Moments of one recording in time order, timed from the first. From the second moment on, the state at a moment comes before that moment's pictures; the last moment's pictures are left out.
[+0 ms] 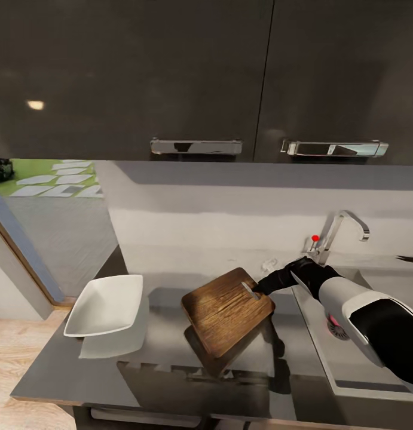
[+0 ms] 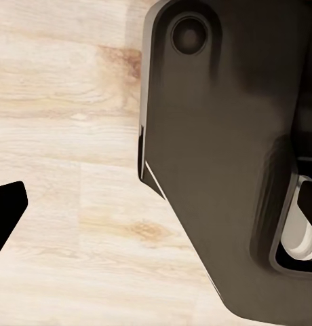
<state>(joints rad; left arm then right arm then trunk) 0.01 0.04 0.01 0.01 0.06 -0.25 -0.01 -1.22 -0.11 0.54 -0.08 -0.03 0.34 0.75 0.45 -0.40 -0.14</state>
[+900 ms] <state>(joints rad) 0.01 0.04 0.01 0.01 0.06 -0.25 -0.01 -1.22 -0.11 0.46 -0.09 -0.20 0.62 0.57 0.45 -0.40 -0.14</state>
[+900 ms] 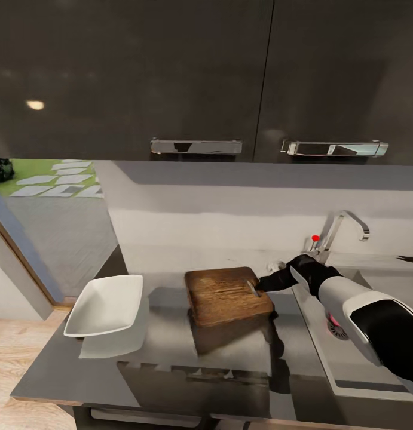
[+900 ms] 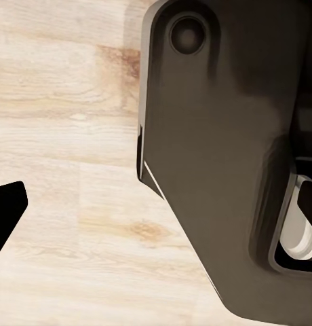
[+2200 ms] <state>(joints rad) 0.01 0.04 0.01 0.01 0.06 -0.31 -0.01 -1.22 -0.11 0.47 -0.09 -0.54 0.61 0.06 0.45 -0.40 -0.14</state>
